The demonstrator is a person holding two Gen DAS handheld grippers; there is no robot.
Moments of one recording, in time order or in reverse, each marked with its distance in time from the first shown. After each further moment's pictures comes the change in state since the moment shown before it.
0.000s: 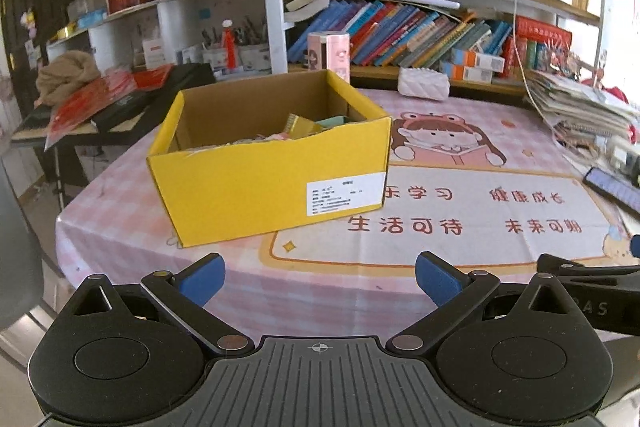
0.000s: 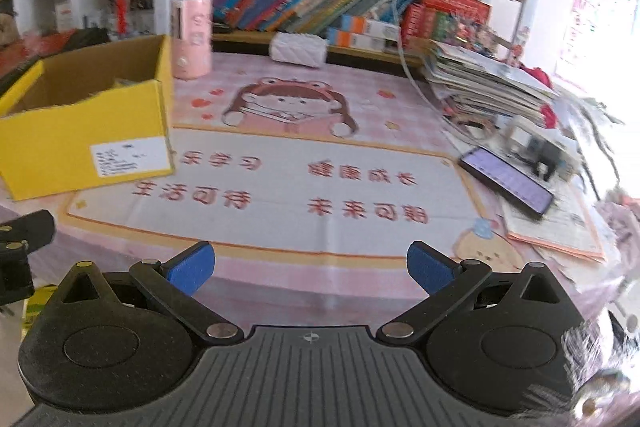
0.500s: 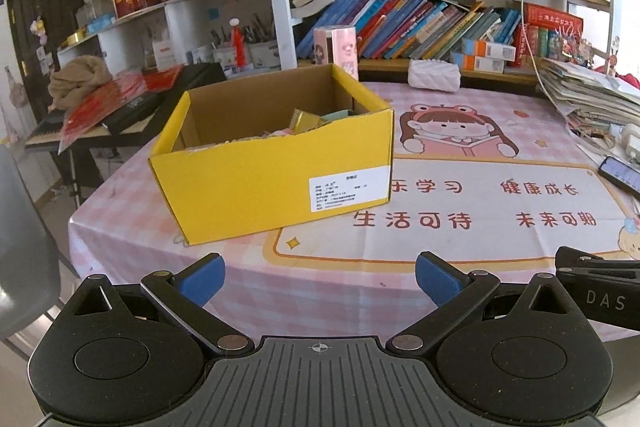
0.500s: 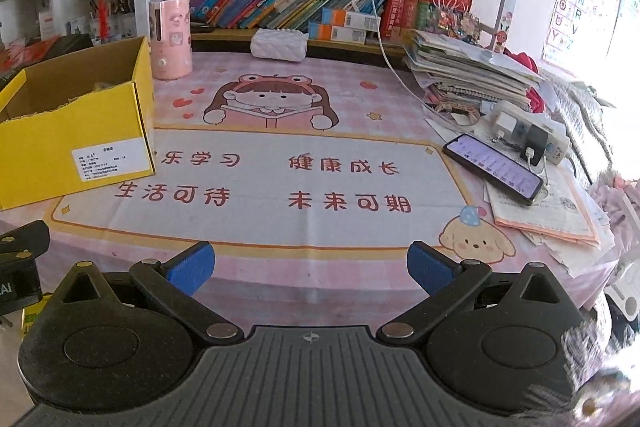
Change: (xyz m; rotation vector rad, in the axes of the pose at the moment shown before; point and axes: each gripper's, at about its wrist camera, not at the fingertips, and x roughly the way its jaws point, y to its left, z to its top) left arm 0.003 -0.015 0.001 0.017 0.016 0.061; right arm 0.002 -0.012 -0.002 0.040 0.007 -0.020
